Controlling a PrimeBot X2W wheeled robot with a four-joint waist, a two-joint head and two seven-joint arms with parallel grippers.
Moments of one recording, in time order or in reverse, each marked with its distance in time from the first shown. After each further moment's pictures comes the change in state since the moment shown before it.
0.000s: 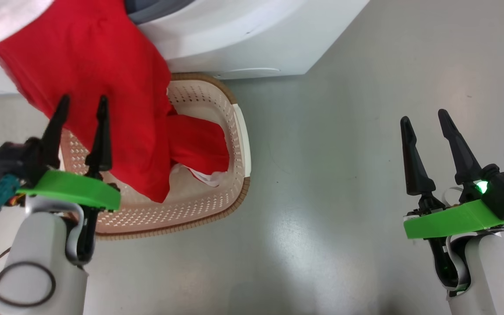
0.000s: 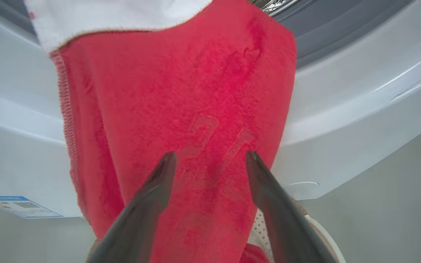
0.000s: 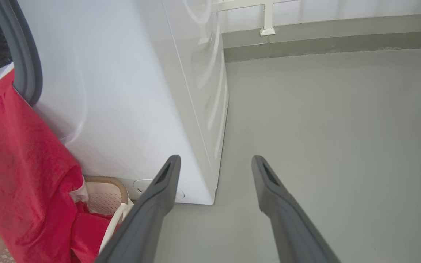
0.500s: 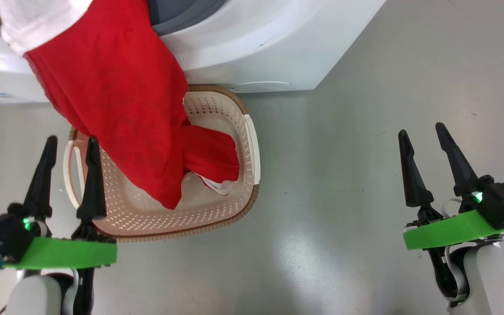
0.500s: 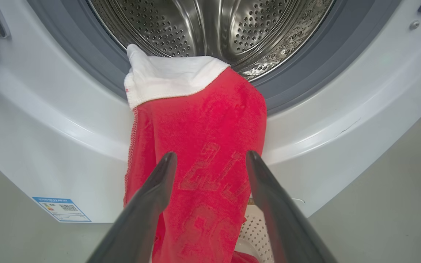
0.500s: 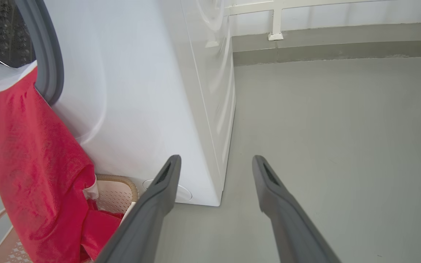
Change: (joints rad) left arm 0.284 -0.039 0.096 -0.357 0.025 0.000 0.000; right arm 0.033 -0.001 -0.002 0.009 -0.024 0.000 0.000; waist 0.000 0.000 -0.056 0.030
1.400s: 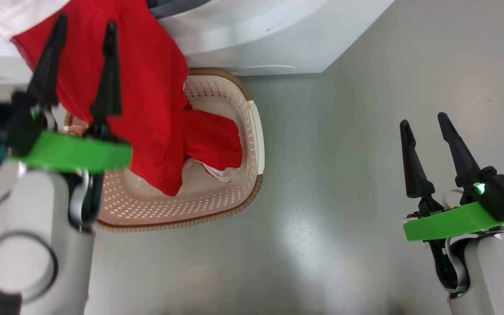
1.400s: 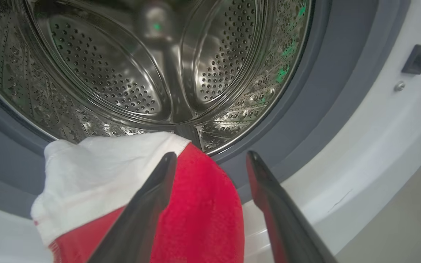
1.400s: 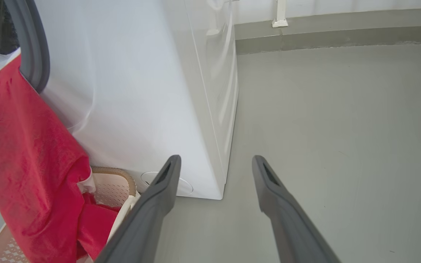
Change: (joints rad) left arm -0.348 0.005 -0.116 0.083 0.025 -0.006 -0.001; right arm -0.026 0.000 -0.002 -0.001 -0.002 0.000 0.000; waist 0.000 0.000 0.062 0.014
